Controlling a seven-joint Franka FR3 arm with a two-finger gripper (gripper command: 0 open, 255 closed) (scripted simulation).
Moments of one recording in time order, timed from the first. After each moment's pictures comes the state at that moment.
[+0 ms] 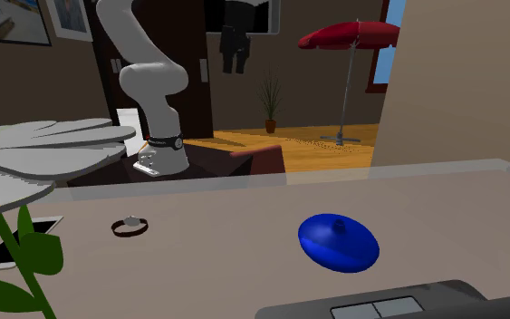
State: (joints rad) arm -0.02 -0.64 -0.02 -2.42 -0.09 1.65 -0.16
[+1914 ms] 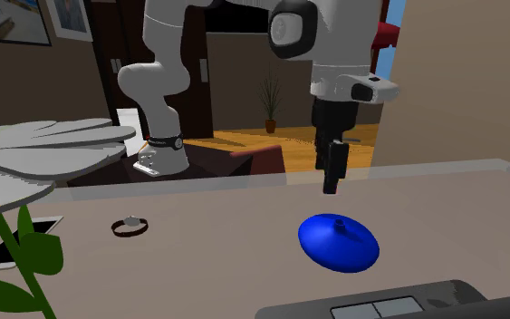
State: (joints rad) arm -0.14 0.42 -0.22 -1.75 0.14 2.13 -0.75
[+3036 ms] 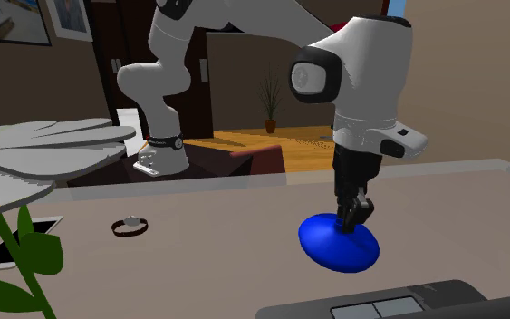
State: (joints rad) arm -0.19 0.67 -0.18 -1.53 0.20 2.17 -0.82
